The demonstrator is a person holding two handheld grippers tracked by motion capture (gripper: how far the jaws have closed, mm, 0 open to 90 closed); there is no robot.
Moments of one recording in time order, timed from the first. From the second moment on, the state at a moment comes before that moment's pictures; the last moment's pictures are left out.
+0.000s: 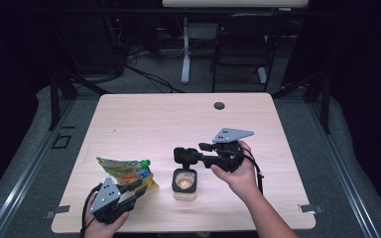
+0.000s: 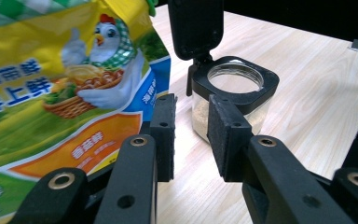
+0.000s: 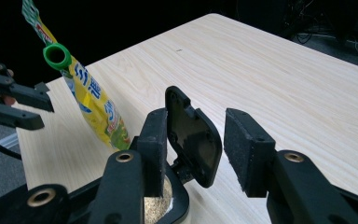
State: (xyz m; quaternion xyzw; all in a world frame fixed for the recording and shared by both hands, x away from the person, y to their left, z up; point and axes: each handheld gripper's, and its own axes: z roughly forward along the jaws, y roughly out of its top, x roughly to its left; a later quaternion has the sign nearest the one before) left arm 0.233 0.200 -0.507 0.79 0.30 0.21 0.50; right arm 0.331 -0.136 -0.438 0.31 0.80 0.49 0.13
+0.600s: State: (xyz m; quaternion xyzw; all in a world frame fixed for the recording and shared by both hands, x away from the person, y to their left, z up) left arm 0.245 0.175 -0.514 0.79 0.30 0.18 0.50; right arm 0.346 -0.136 -0.432 0.32 0.80 0.49 0.14
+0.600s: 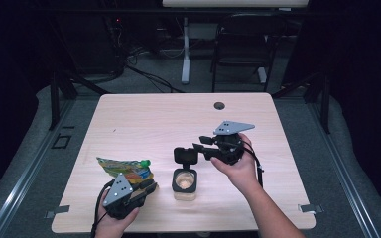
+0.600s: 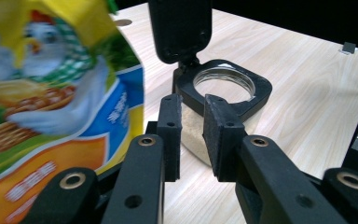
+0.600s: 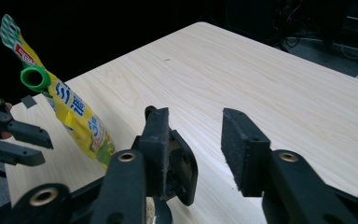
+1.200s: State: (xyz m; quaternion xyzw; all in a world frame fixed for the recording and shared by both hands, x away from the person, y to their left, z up) left arm 0.248 0.156 -0.535 0.80 0.29 0.16 0.50; right arm 0.358 -0.137 -0.437 0.34 0.79 0.48 0.16
